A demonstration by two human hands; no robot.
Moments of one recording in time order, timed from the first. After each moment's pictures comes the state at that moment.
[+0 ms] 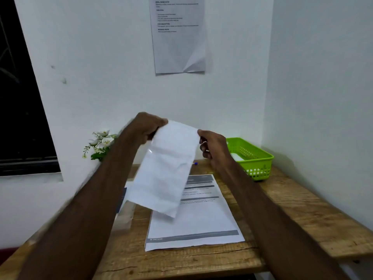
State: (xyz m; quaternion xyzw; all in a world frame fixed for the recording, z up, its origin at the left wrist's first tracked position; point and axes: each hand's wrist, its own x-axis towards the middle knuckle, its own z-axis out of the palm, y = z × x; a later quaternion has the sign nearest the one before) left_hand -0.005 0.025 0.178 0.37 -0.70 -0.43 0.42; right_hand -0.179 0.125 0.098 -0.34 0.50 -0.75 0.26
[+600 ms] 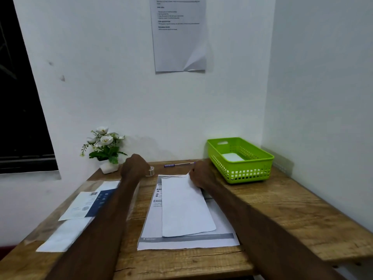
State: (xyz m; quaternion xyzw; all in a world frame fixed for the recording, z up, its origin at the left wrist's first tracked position) left_hand 0.010 -0.042 0.046 0.59 -0.73 -0.18 0.29; right_hand -0.186 0.069 0.006 -0.48 0.81 -0.32 -0.03
